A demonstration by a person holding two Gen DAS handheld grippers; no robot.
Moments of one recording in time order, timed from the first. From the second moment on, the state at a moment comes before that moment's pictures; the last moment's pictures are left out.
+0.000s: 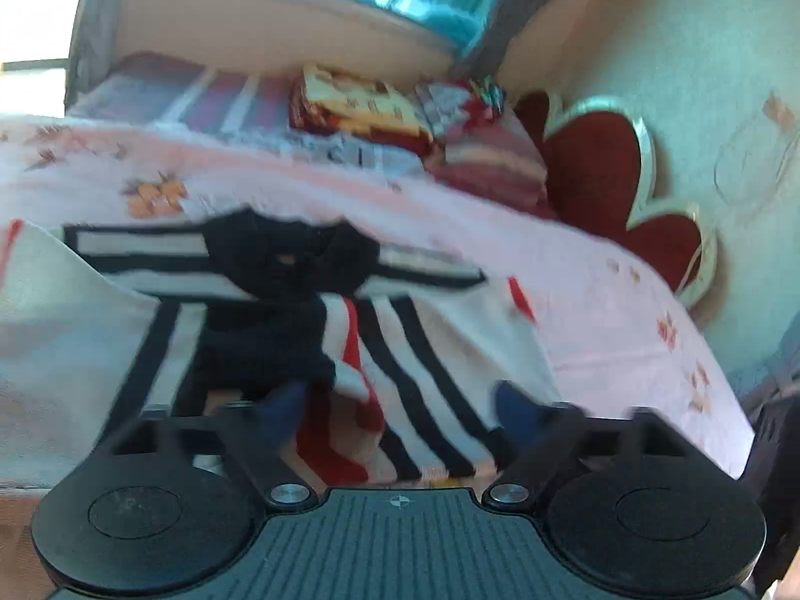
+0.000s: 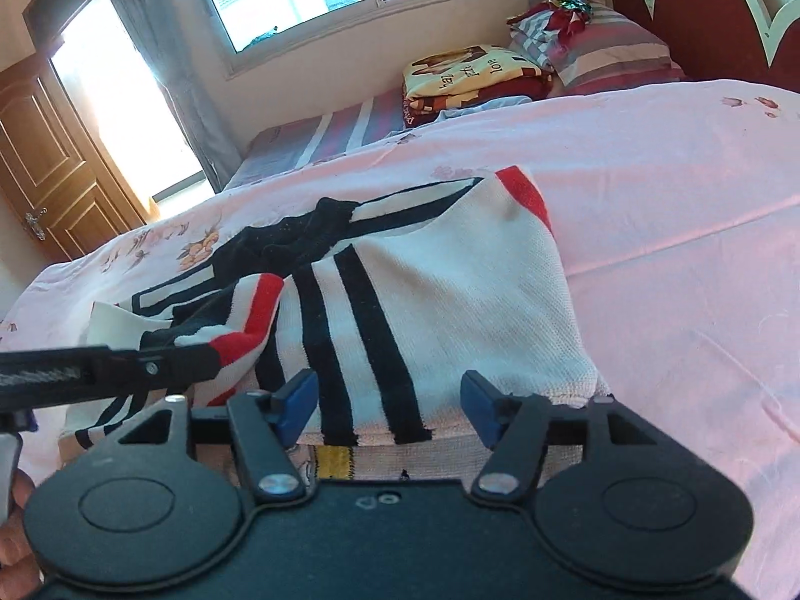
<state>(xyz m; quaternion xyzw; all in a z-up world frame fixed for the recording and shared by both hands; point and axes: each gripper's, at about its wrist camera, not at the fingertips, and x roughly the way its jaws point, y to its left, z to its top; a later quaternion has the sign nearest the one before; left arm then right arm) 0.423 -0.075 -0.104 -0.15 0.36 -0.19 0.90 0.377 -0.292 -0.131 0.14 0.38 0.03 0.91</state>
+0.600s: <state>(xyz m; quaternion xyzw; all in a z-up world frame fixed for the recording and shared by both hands) 0.438 0.054 -0.168 -0.11 0.41 0.04 0.90 0.430 -0.194 -0.138 0.08 0.38 0.09 0.92</state>
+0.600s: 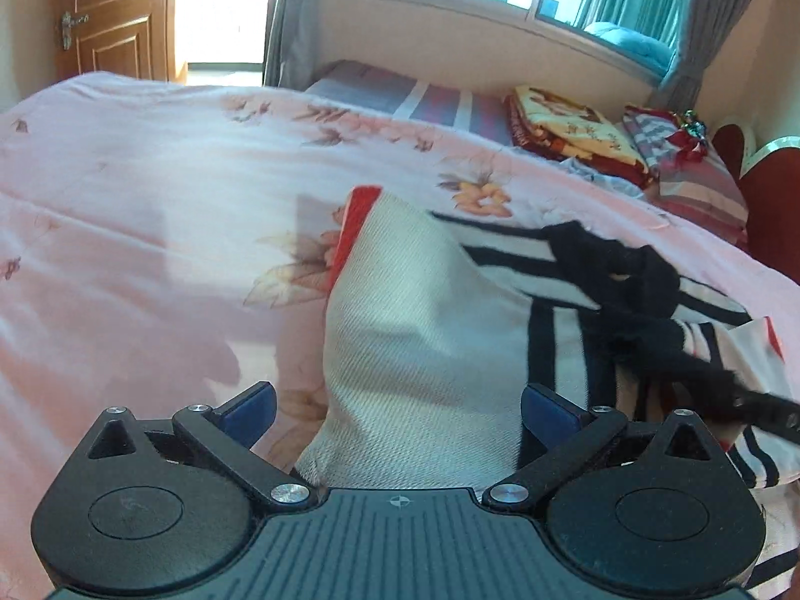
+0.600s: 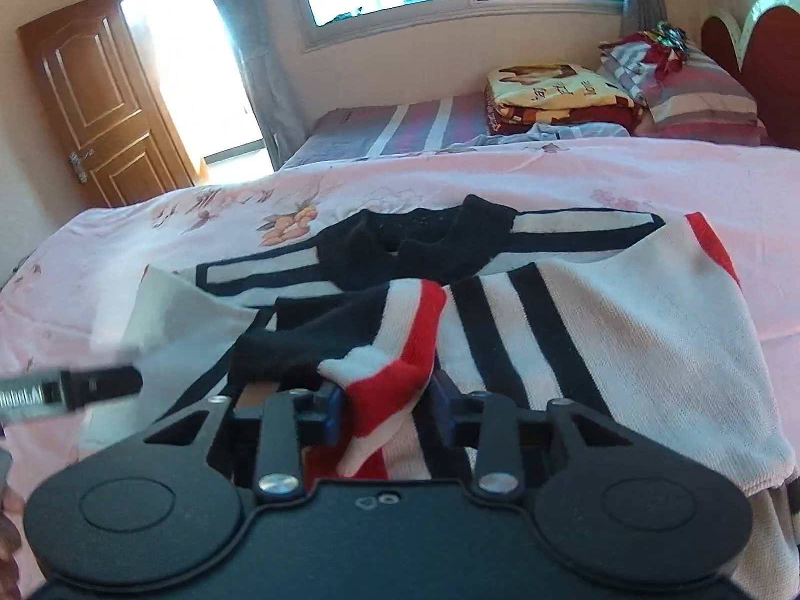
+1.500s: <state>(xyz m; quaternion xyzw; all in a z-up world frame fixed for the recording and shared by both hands) 0.527 0.074 -0.189 -0.19 0.39 0.07 0.90 0.410 -0.291 -0.115 0.10 0.31 0.02 0.94</state>
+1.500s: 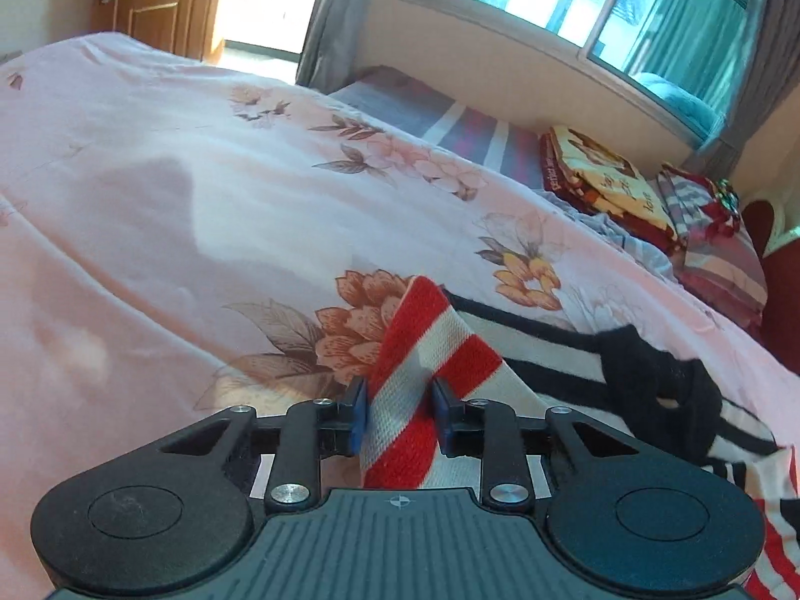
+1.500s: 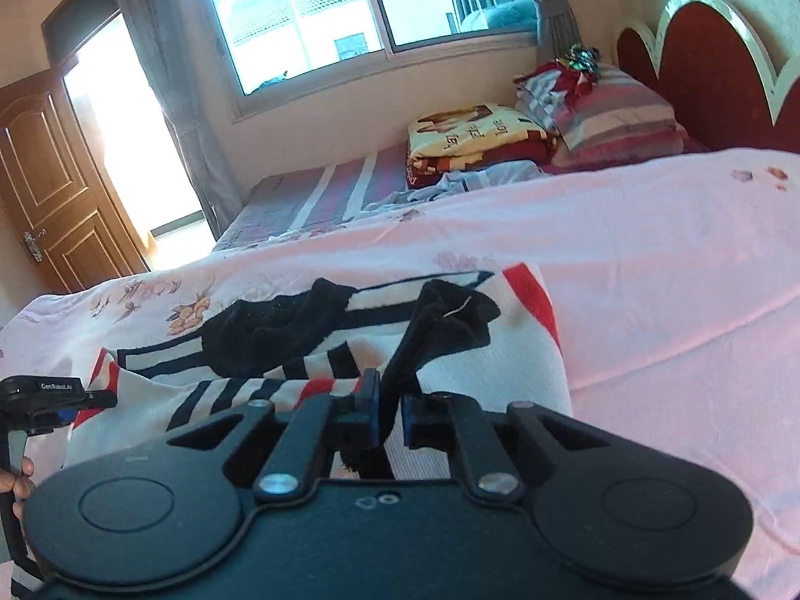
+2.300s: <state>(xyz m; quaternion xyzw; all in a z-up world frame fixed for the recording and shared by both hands) 0.427 0.013 -0.173 -0.03 0.38 -0.02 0.92 0.407 -0.267 -0.162 -0.02 0.38 0.04 0.92</state>
